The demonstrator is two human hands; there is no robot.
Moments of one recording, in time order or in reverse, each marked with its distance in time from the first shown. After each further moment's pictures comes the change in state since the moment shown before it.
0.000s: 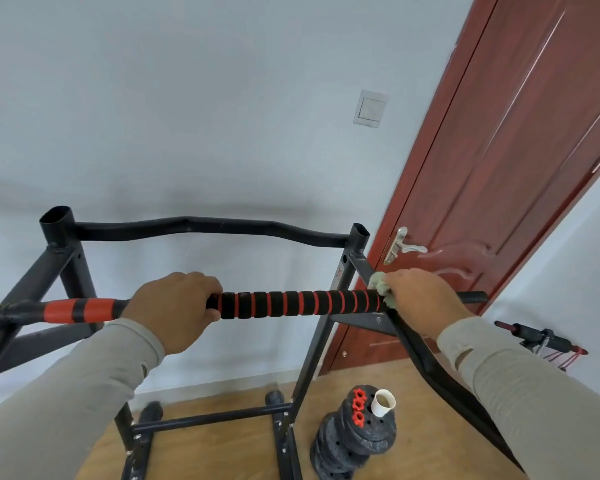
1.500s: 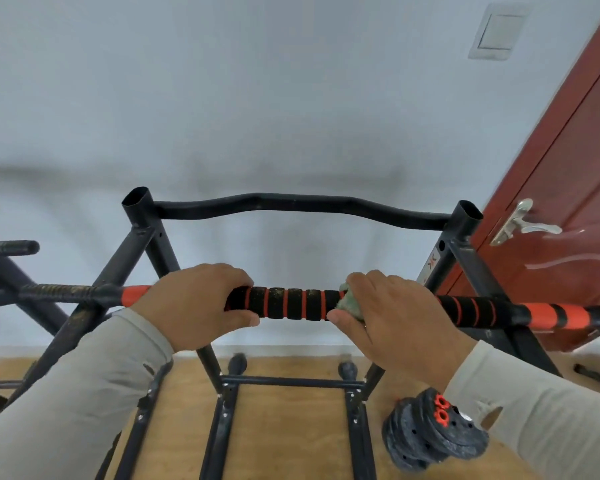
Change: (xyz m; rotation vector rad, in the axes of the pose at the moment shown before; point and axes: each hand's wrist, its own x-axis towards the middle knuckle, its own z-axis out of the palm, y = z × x) left_hand 0.002 -0.043 -0.013 -0.006 -0.236 -0.104; right_hand 0.037 -0.138 0.031 0.302 0.240 -0.407
